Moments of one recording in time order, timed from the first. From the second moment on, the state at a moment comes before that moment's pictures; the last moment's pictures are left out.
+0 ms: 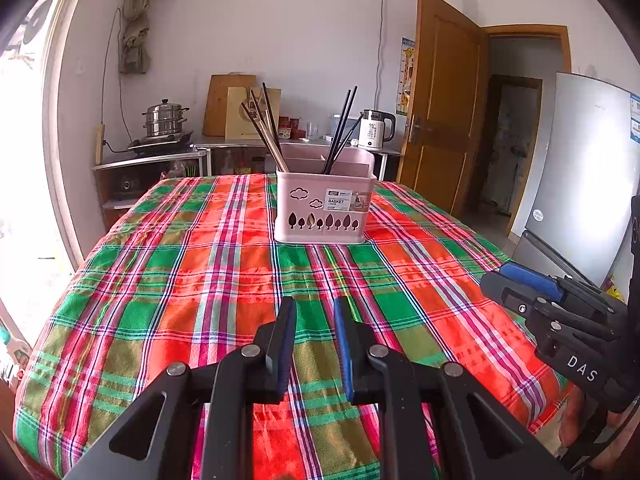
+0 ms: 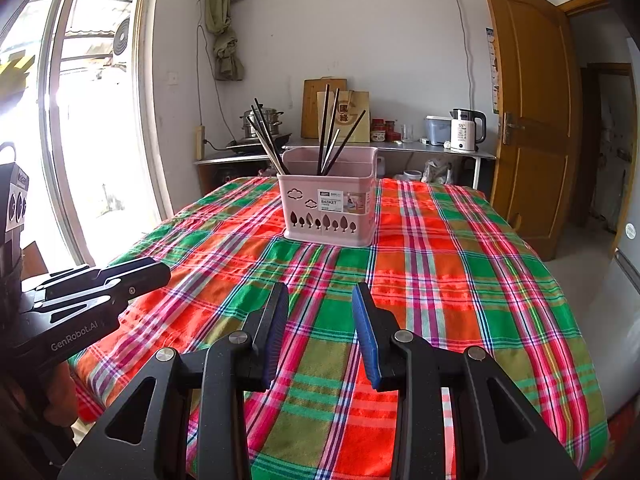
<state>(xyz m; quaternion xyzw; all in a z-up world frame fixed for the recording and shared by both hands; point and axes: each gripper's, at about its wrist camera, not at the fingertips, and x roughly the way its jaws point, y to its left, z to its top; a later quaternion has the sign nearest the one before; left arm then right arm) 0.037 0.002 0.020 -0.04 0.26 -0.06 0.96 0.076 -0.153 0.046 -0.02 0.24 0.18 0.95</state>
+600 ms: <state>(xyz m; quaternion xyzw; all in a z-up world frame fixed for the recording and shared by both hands) 0.035 0.002 0.019 -0.04 0.26 -0.06 0.96 0.075 -0.153 0.046 -0.02 0.24 0.18 0.95</state>
